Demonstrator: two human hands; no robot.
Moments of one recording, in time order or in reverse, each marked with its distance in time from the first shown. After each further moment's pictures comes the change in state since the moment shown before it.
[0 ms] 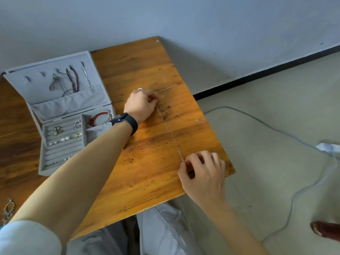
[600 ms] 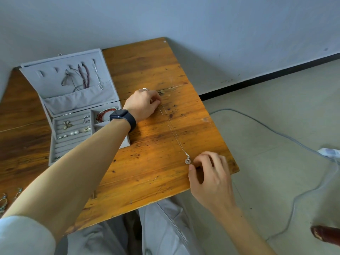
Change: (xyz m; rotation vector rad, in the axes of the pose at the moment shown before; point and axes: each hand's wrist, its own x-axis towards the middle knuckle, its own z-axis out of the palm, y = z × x) left_hand -0.009 -0.015 -0.019 0.112 -0.078 0.133; right_hand -0.012 0.002 -0.017 0.161 -0.017 -0.059
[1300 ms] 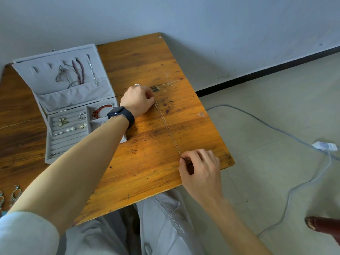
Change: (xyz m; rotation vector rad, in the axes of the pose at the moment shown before) left_hand -0.003 0.007 0.001 -0.029 0.041 -0.149; right_hand -0.001 -0.013 0.011 -0.036 -0.026 0.043
